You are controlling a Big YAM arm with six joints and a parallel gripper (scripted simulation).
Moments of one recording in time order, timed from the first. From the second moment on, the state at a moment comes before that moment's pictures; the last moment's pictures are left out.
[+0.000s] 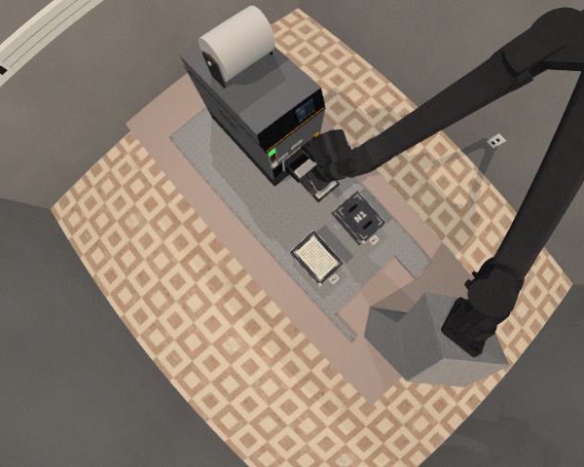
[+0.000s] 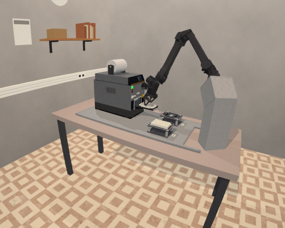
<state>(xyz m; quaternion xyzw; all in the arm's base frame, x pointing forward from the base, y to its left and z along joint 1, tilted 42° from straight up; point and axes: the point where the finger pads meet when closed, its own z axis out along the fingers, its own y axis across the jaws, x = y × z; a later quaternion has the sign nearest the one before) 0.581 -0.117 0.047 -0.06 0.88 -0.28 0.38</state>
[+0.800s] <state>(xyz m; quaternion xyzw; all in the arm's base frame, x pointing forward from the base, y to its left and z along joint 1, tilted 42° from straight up) 0.584 -0.126 0.034 -0.06 0.88 -0.28 0.37</state>
